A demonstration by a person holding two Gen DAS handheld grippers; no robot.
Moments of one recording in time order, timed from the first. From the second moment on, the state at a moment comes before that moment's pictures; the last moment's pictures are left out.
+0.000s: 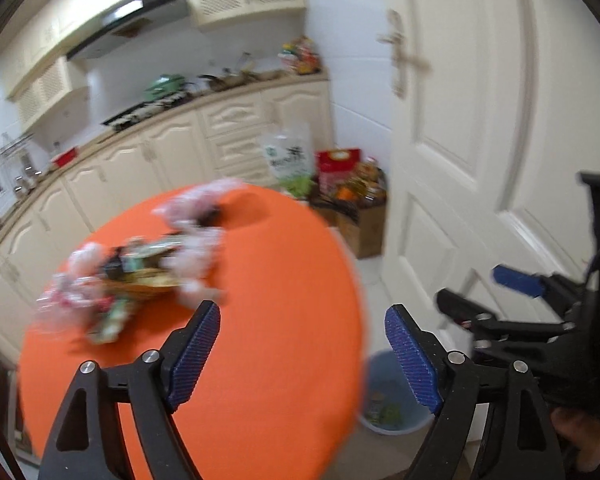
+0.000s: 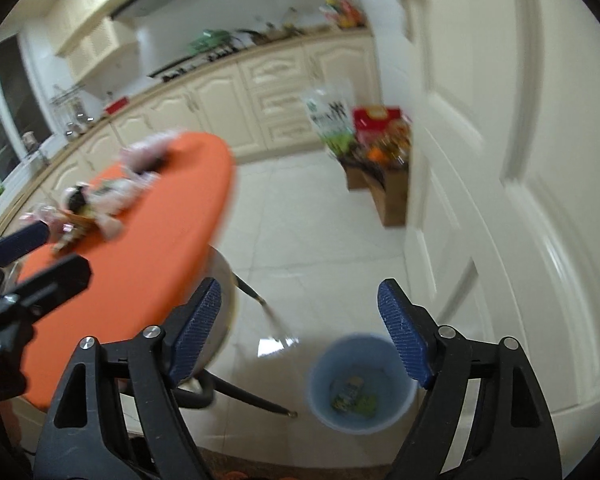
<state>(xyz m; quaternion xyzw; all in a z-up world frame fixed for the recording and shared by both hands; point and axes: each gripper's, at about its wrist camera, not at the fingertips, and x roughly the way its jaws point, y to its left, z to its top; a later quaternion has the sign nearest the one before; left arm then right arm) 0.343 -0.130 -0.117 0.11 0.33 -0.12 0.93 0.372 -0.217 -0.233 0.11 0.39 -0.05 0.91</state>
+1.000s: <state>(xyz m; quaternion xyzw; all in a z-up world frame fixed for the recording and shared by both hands) 0.487 0.076 -0.176 0.07 0.35 0.05 0.93 0.574 -0.033 -0.251 0.04 0.43 0.04 0.90</state>
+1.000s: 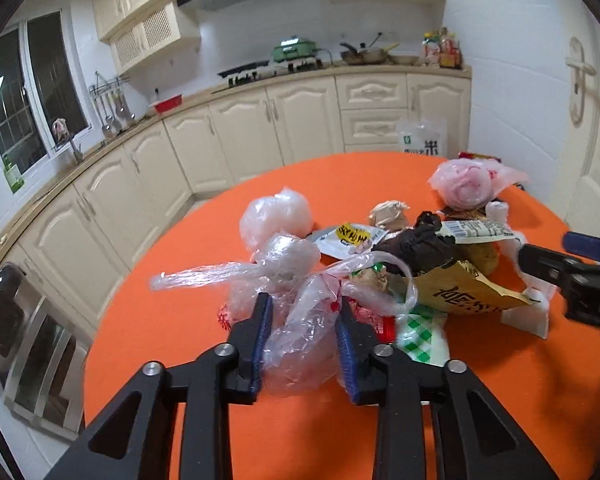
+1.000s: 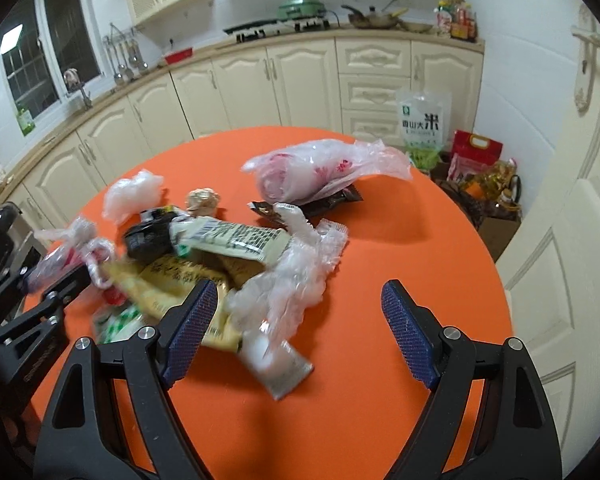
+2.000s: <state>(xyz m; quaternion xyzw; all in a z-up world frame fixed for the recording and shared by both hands) 0.344 0.065 -0.105 0.00 0.29 -0.02 0.96 0.505 -0.075 -0.214 0.12 0.40 0.12 0.90</state>
